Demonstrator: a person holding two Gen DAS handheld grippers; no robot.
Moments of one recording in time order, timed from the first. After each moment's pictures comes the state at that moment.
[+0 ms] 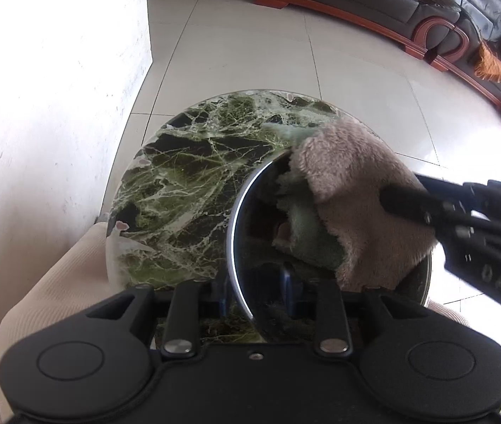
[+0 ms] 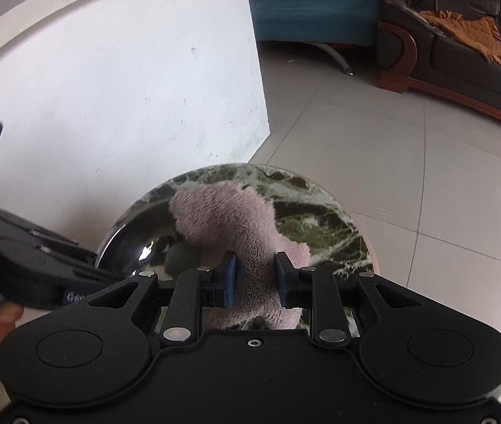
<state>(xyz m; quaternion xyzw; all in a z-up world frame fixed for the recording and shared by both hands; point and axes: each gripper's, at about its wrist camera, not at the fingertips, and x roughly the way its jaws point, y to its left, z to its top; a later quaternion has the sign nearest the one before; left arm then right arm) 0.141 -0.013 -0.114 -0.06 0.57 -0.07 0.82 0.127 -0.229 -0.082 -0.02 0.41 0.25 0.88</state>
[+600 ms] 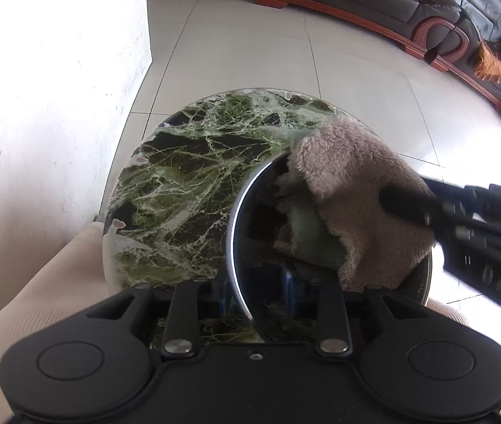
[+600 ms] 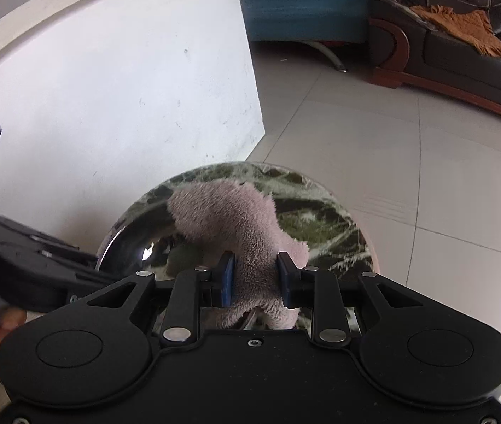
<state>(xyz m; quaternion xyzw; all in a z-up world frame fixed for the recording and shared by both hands) 0.141 -0.015 -0.116 -0.06 0.57 -0.06 0.82 0.122 -0.230 -0.081 -0.01 0.41 0.23 0.88</state>
